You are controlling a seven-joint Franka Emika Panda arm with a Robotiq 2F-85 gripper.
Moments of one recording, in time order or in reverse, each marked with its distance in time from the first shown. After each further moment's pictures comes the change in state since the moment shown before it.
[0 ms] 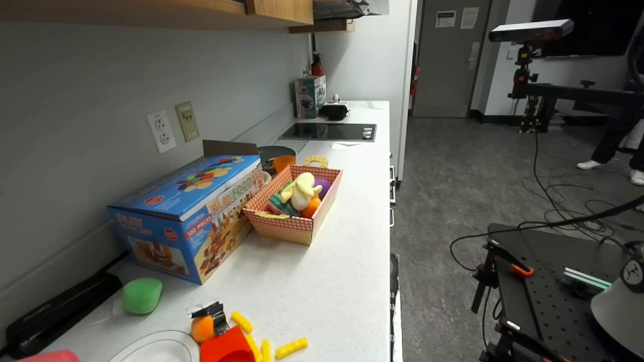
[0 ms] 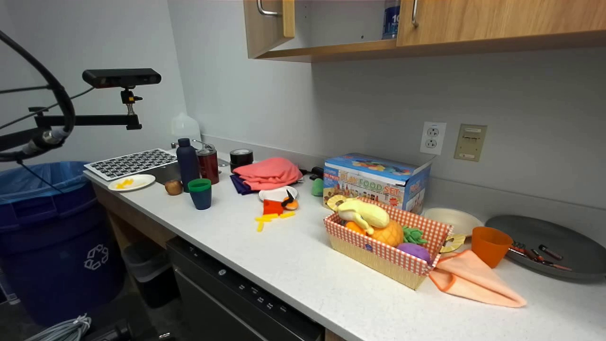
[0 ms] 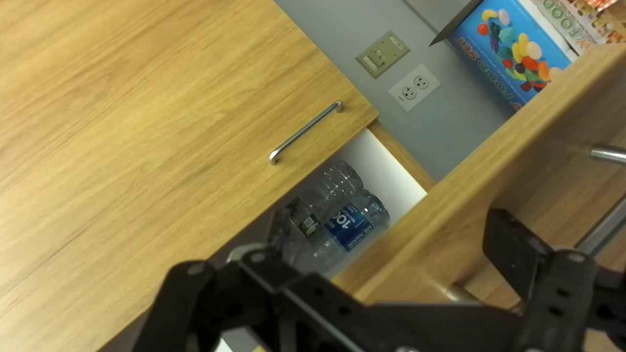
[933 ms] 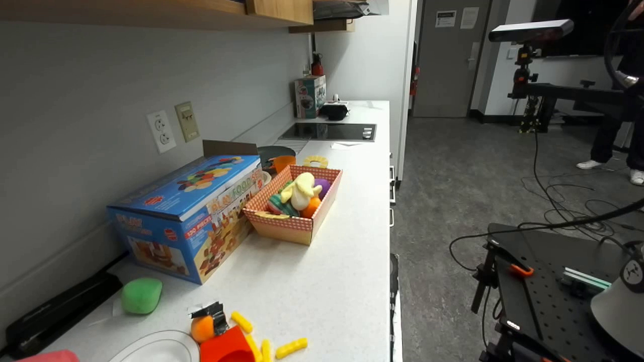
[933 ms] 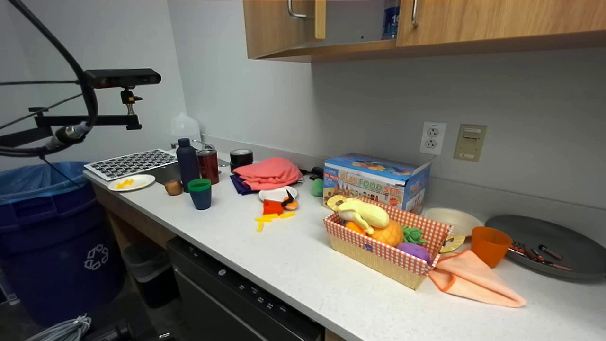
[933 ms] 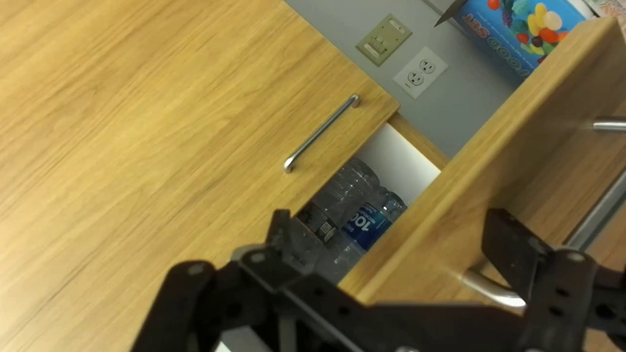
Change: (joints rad) arm 0.019 0.164 -0.065 0.108 0.050 0.060 0.000
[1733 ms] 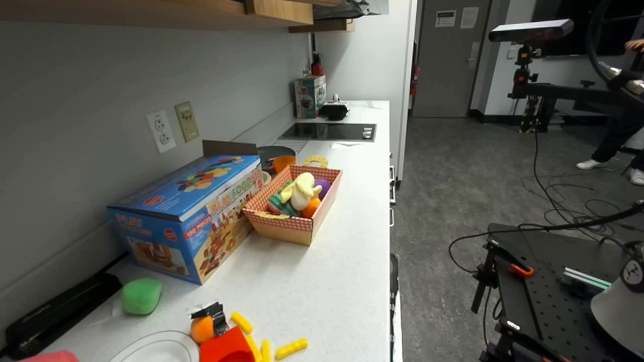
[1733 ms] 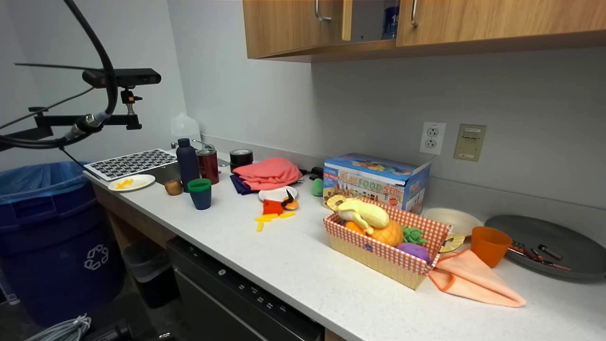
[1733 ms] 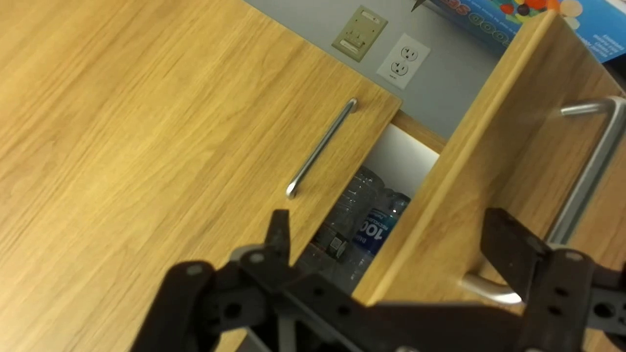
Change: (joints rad) arm 0.062 0.143 -0.076 0.108 0.140 0.000 -0.022
